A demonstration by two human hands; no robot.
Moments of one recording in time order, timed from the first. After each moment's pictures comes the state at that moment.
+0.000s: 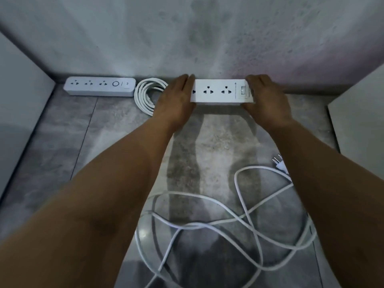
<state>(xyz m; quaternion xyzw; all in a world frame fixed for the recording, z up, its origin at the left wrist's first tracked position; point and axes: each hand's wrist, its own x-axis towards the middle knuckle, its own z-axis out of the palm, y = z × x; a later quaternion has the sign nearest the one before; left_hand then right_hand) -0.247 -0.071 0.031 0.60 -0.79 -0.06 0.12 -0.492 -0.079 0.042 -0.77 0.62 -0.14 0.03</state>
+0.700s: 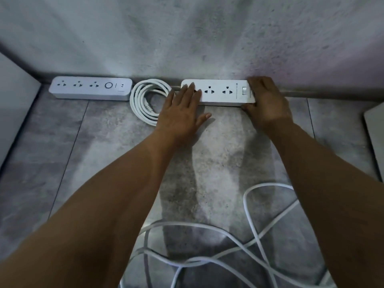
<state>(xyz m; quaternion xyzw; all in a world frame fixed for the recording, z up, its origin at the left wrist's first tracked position) -0.244 -0.098 -0.028 0.61 -0.79 -0.03 0.02 -0.476 -0.135 -0.016 -0.75 0.64 -0.15 0.10</state>
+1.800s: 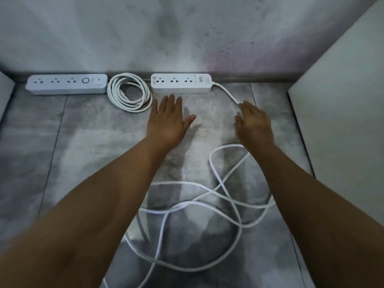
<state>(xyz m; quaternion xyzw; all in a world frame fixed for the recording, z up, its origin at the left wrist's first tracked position) -0.286 -0.004 0.022 0.62 -0.78 -0.10 -0.01 -0.521 0.017 0.006 -0.69 0.70 -0.16 -0.03</state>
